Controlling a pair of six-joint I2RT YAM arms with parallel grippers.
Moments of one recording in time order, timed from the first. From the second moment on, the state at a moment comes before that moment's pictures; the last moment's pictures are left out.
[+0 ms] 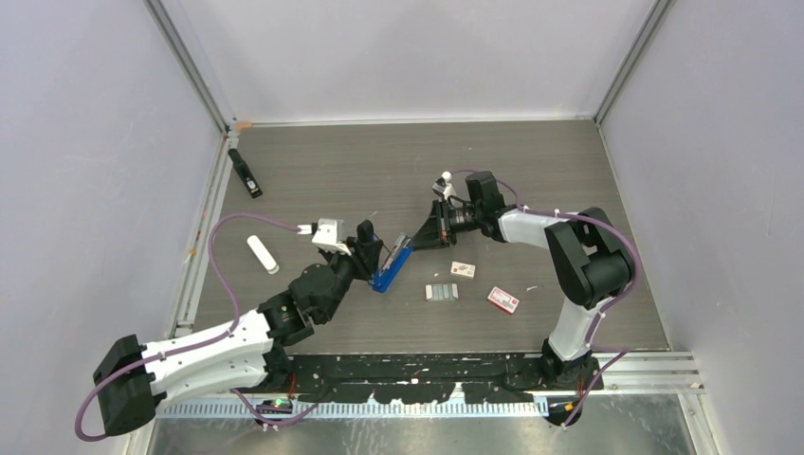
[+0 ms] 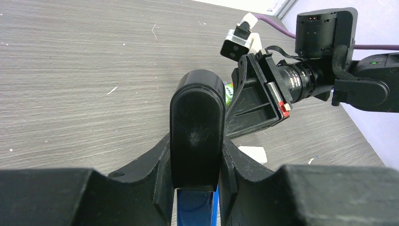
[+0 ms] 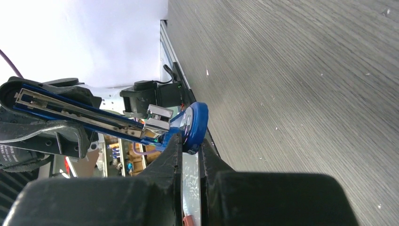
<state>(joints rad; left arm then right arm) -1.01 0.82 0.41 0.36 -0.63 -0.45 0.42 1.80 0.94 0.17 -1.05 0.76</state>
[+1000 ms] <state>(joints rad) -1.00 0.79 0.40 0.29 -0.56 -0.45 0.42 1.81 0.97 0.08 -1.07 0.65</state>
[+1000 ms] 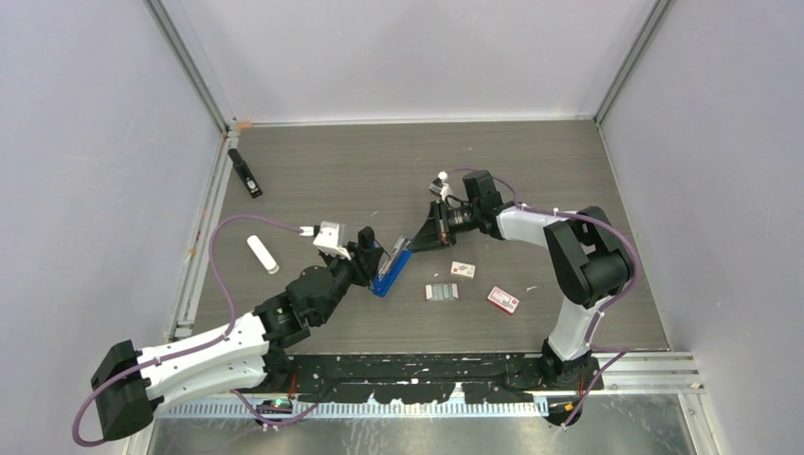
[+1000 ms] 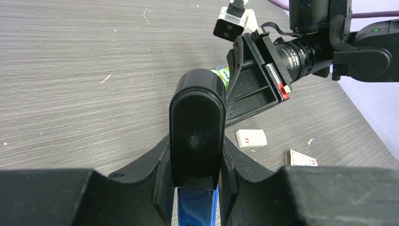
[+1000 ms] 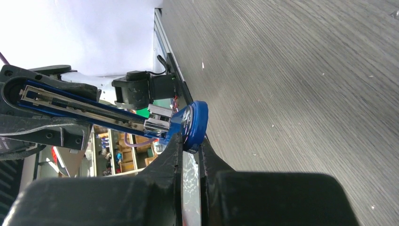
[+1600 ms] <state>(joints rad) -1.00 0.74 0.37 0.24 -0.49 -0.44 0.42 1.81 1.04 -0.10 -1.09 0.46</state>
